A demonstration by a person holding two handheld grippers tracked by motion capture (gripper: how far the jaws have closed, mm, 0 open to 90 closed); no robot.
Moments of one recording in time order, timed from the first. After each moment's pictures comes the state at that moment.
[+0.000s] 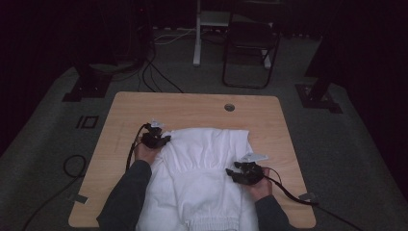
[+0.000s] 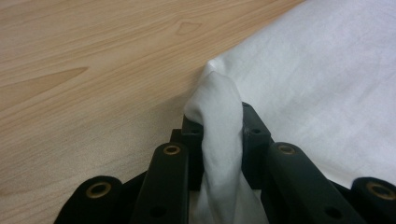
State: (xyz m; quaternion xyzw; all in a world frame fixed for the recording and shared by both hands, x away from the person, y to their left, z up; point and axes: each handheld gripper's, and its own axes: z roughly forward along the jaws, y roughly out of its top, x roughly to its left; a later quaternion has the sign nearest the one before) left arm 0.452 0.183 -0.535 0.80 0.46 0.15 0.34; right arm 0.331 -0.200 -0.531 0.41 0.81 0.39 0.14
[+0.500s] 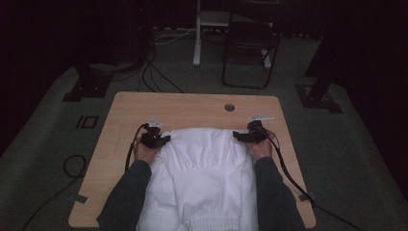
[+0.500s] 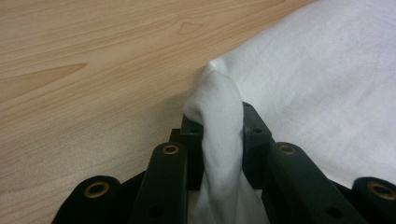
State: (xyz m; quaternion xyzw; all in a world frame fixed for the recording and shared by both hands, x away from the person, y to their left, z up) left arm 0.453 0.187 -0.538 0.79 0.47 0.14 0.36; right arm 0.471 -0.228 -0.521 0.50 0.76 0.38 0.15
